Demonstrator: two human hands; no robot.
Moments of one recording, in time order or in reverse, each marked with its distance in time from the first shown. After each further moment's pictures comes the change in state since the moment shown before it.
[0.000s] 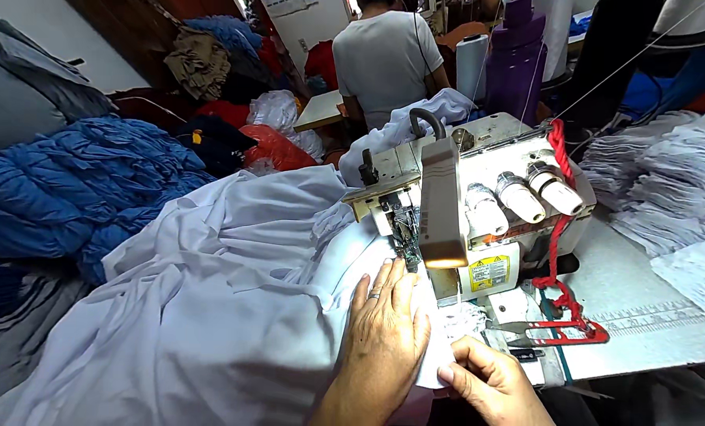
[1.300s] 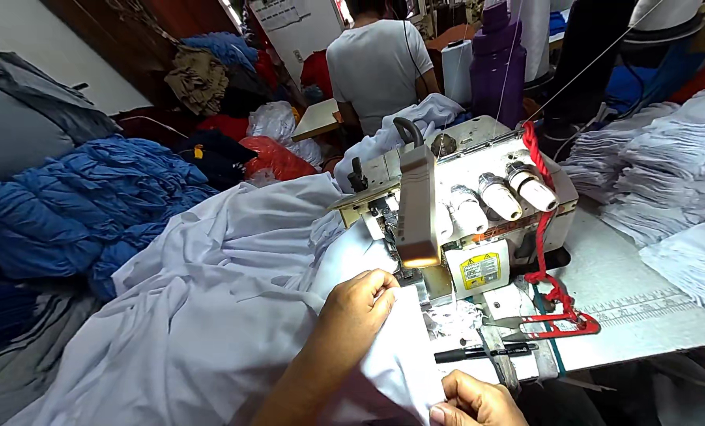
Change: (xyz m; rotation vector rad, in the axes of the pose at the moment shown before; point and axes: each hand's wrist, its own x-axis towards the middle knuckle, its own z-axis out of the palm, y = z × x) left_hand 0.027 -0.033 -0.028 -0.310 -0.191 -0.141; right_hand -0.026 0.005 0.006 -0.072 -0.118 0.068
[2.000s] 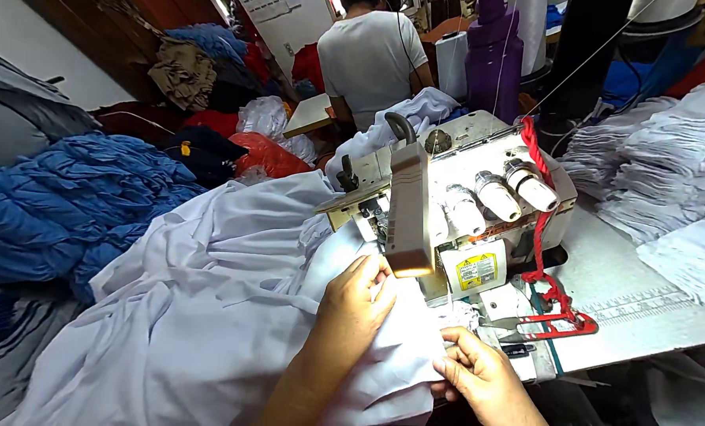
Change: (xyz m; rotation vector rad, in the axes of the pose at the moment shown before) left_hand 0.011 0.006 0.011 0.006 0.166 0.069; right_hand 0.028 -0.003 -0.009 0.068 0.137 0.166
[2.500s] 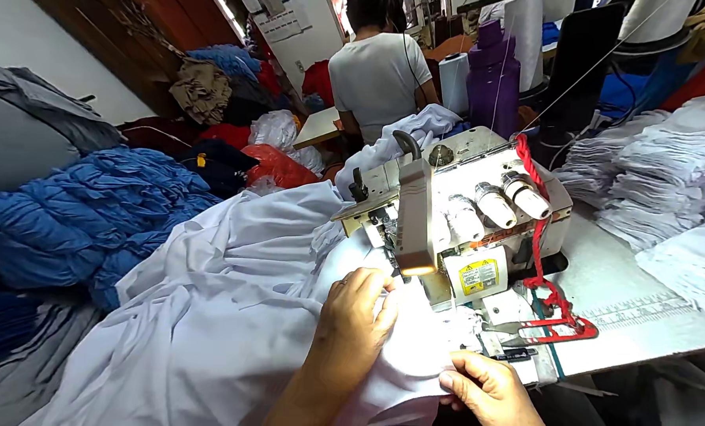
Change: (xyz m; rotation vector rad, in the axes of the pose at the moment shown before) left_hand -0.011 -0.001 -0.009 0.152 0.078 0.170; right_hand -0.010 0.013 0.001 -0.017 0.039 -0.242
